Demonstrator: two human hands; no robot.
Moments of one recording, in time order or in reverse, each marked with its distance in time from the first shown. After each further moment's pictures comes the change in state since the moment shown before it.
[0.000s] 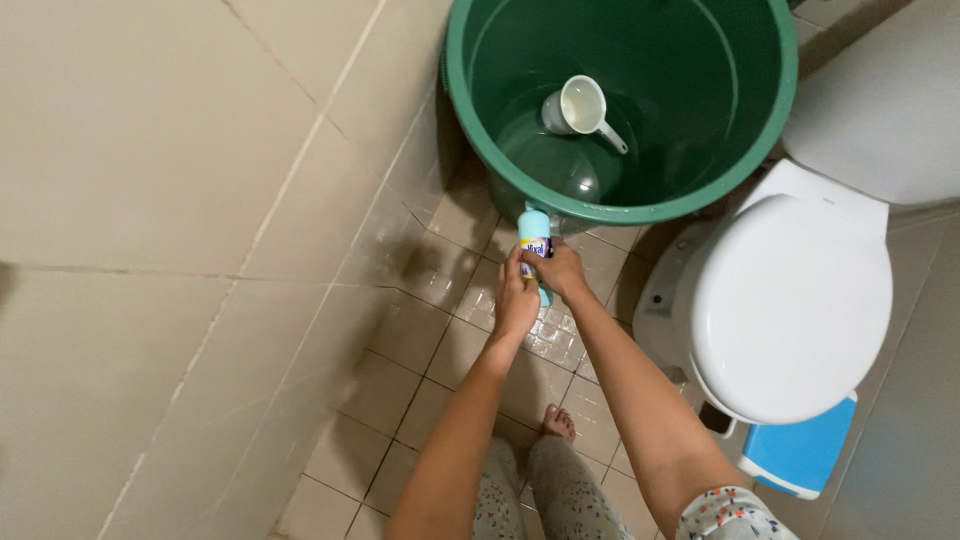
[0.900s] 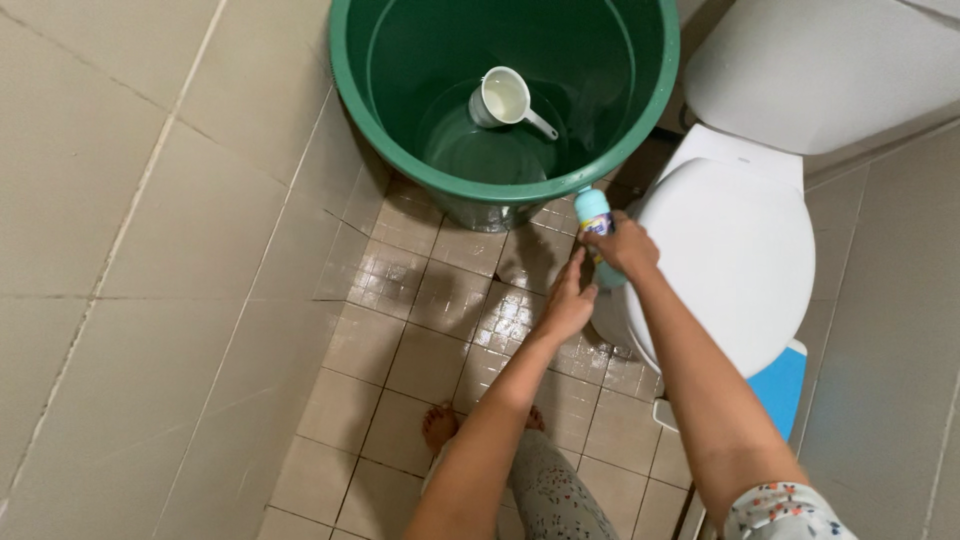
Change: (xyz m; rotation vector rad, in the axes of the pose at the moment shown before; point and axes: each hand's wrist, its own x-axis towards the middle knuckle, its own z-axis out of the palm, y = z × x) left_hand -0.060 0.056 0.167 -0.008 -0.484 0.006; right_hand -0.010 0.121 -0.193 -0.335 0.127 0.198
